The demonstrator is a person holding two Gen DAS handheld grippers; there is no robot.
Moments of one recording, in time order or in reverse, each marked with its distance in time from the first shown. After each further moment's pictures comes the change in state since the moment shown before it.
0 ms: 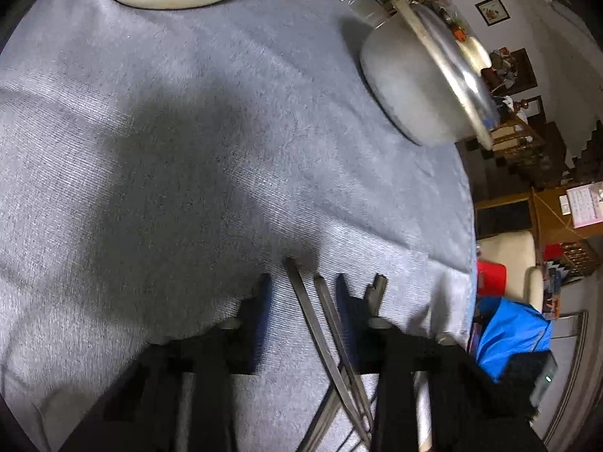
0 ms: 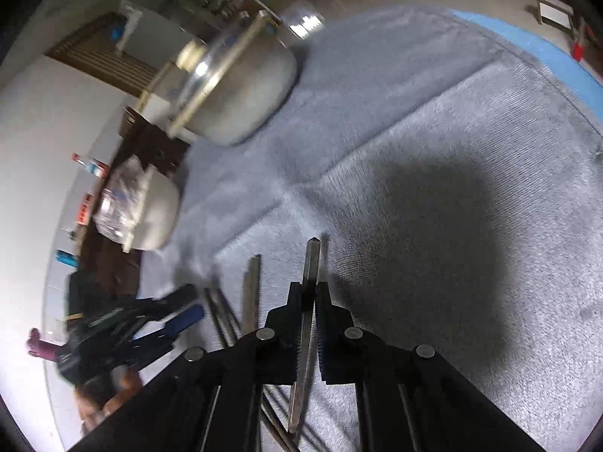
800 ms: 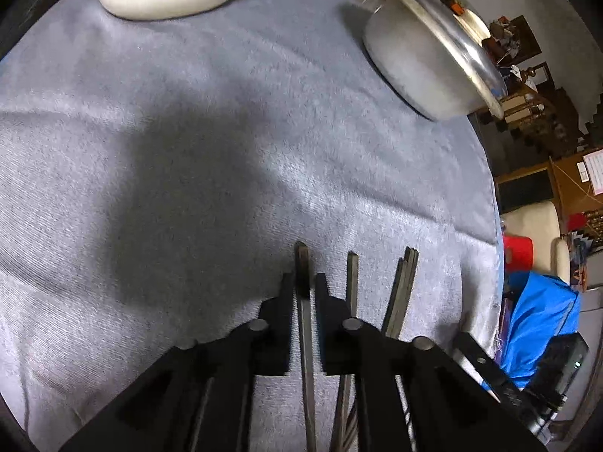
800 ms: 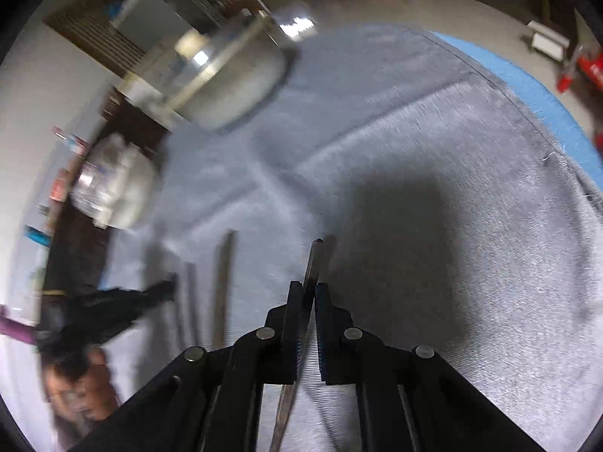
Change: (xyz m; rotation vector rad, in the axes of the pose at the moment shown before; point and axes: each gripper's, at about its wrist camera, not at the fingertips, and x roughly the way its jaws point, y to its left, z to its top) left arm -0.014 0.010 -0.006 0.093 0.033 0.090; right arm 0.004 0.021 -0.015 -0.099 0.069 -0.308
